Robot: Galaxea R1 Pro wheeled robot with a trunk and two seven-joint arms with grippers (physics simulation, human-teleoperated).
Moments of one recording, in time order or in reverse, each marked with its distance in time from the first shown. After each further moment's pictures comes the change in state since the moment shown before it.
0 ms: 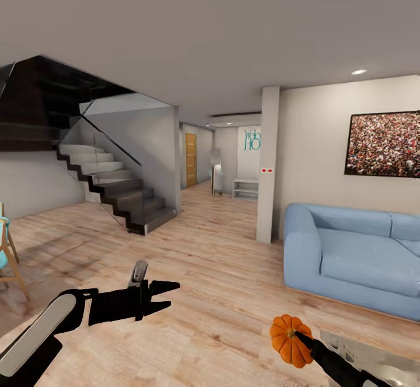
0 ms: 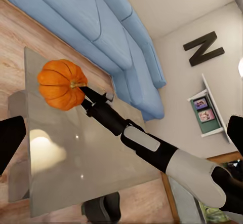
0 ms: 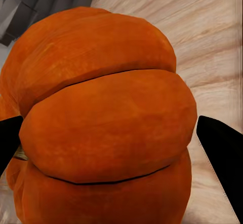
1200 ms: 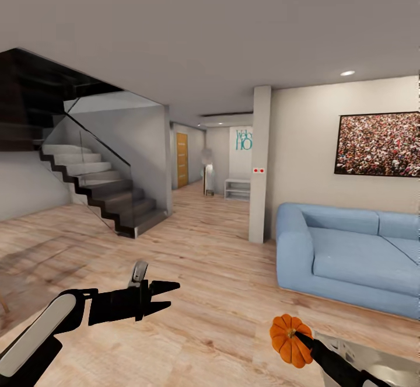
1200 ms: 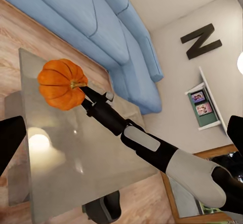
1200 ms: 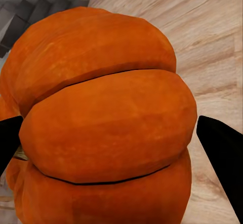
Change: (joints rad) left arm 0.000 0.000 0.000 0.000 0.000 0.001 0.000; right arm 0.000 0.000 -0.002 0.000 -0.001 0.000 0.001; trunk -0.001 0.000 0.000
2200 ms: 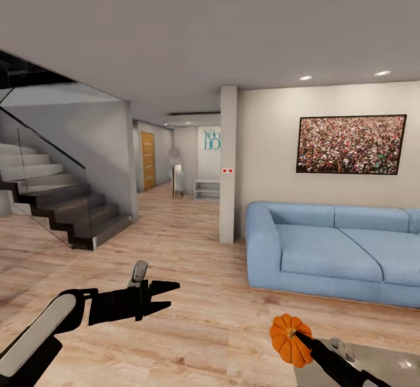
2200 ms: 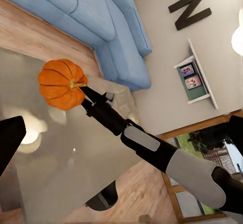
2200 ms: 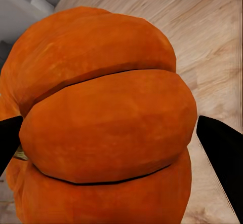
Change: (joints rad) left arm 0.000 0.000 0.000 0.000 0.000 0.000 0.000; right arm 0.000 0.000 0.001 0.000 0.000 -0.001 0.000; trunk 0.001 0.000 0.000
